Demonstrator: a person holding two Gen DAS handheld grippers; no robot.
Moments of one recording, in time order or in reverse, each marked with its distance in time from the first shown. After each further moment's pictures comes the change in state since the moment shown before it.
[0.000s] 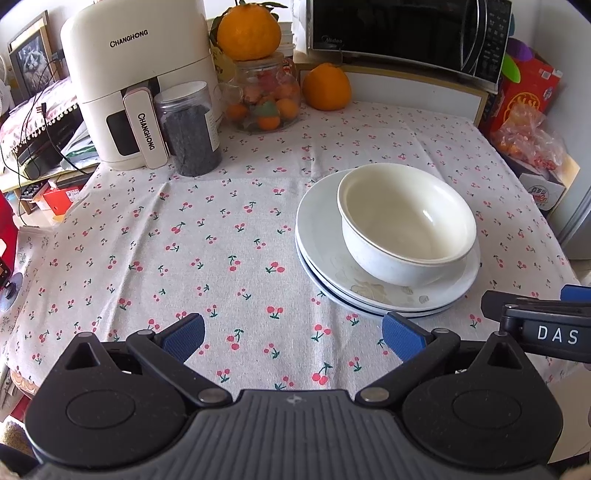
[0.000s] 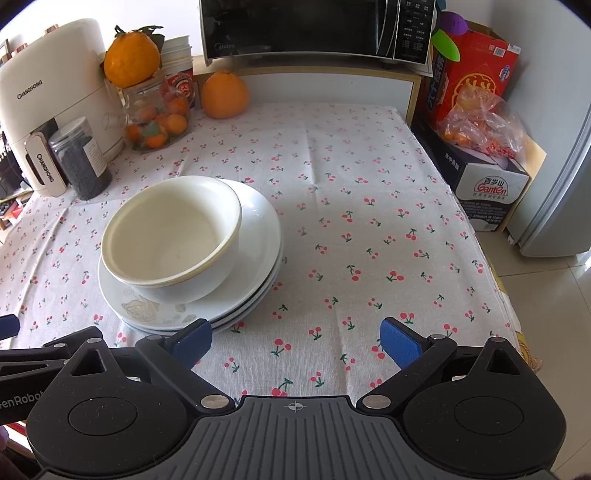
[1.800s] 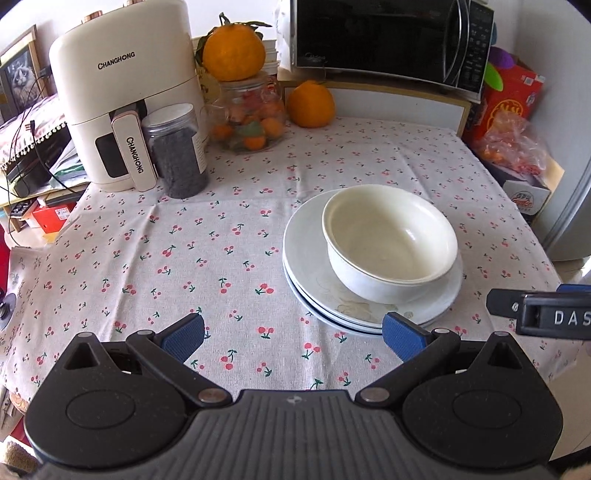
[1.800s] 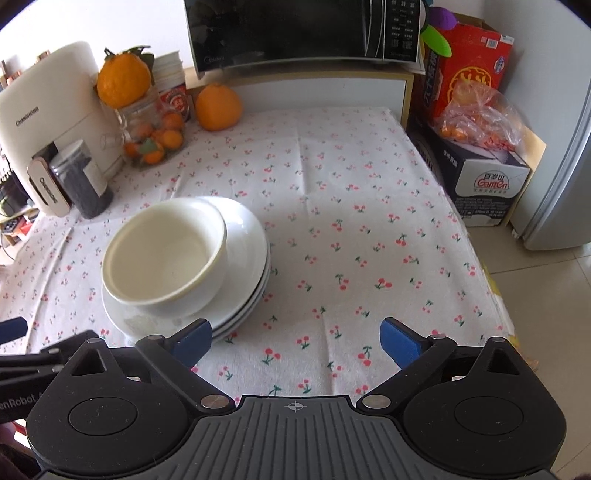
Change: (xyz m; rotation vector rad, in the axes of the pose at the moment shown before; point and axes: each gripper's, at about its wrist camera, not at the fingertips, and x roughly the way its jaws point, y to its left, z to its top) left arm -0.008 -0.001 0.008 0.024 -0.044 -0.033; right arm -0.007 -0.019 0.009 0.039 0.010 0.037
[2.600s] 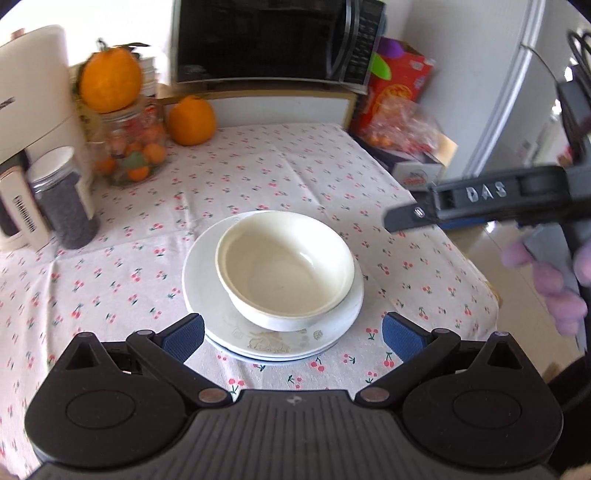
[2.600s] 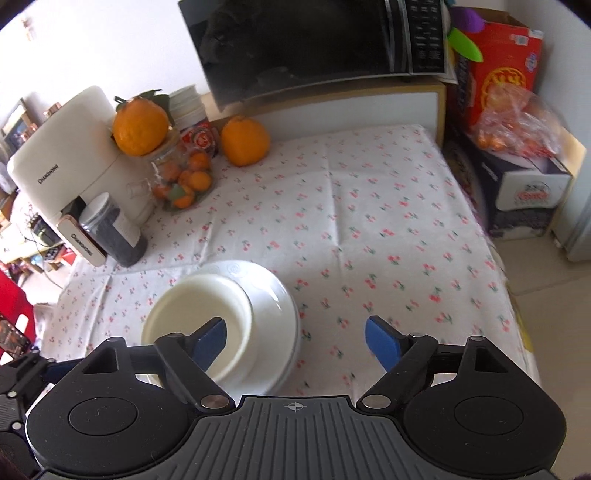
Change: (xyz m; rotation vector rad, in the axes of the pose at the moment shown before) left arm -0.003 -0.006 0.026 0.173 0.008 -0.356; right arm -0.005 -0.022 0.065 0.066 0.006 0.159
